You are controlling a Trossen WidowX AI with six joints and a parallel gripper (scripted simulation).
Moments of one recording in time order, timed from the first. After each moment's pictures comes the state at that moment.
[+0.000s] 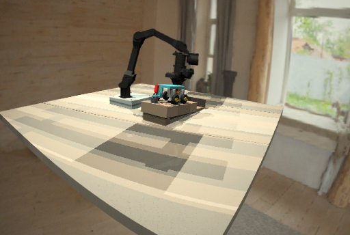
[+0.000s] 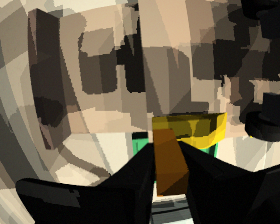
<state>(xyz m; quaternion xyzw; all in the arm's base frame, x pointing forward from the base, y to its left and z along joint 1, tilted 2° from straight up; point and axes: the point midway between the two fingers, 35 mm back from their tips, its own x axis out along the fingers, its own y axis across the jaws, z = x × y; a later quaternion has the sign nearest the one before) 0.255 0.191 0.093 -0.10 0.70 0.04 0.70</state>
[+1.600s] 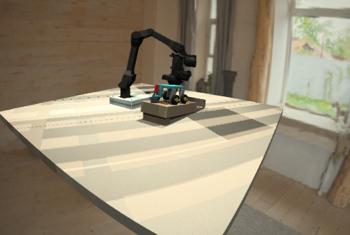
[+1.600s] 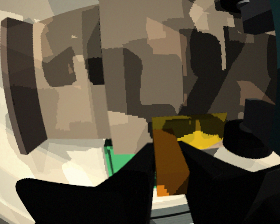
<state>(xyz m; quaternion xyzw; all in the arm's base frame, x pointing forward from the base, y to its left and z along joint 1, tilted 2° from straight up) 0.263 0.159 0.083 -0.10 0.70 0.04 0.70</state>
